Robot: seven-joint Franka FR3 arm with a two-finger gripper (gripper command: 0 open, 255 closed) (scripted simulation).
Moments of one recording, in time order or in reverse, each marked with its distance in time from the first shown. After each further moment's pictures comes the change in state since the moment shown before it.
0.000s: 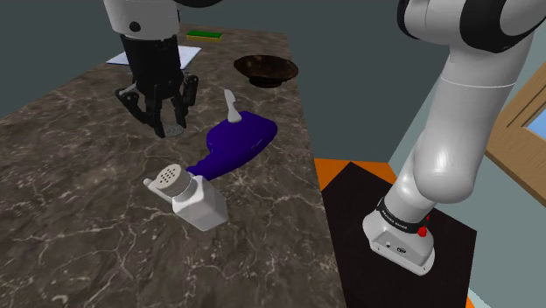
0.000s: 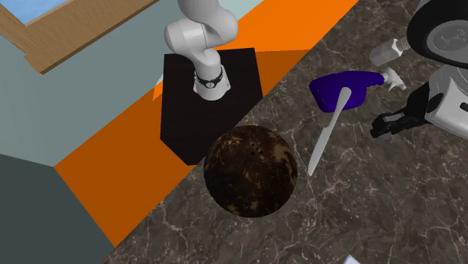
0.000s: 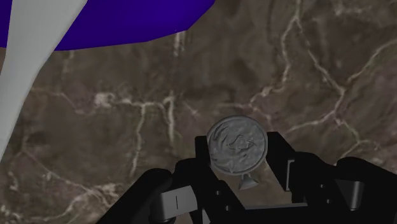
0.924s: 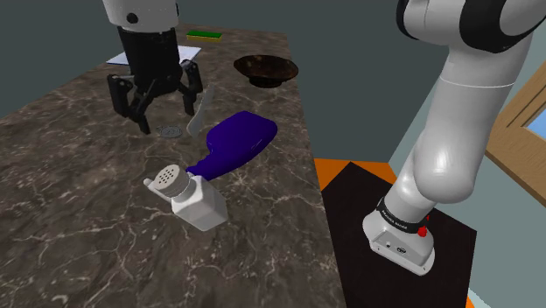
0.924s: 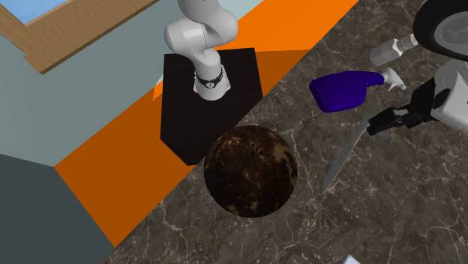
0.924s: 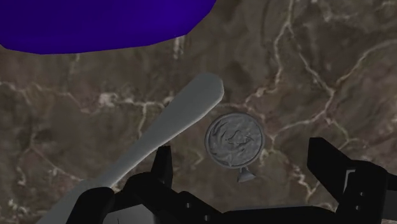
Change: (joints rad) arm 0.004 0.003 0.003 0.029 0.002 -0.030 -0.001
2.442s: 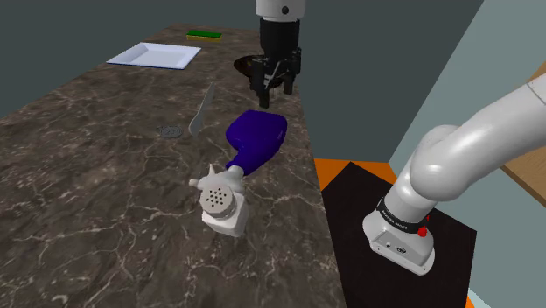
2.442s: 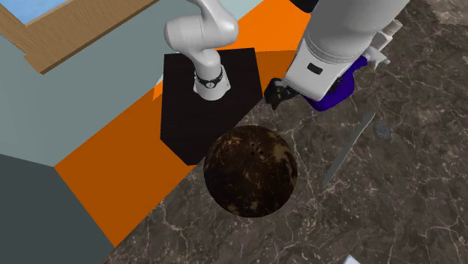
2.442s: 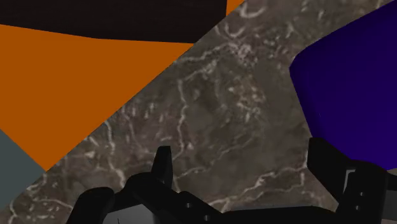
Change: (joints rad) arm -0.142 -0.651 -0.267 -0.596 0.279 -0.063 -0.469
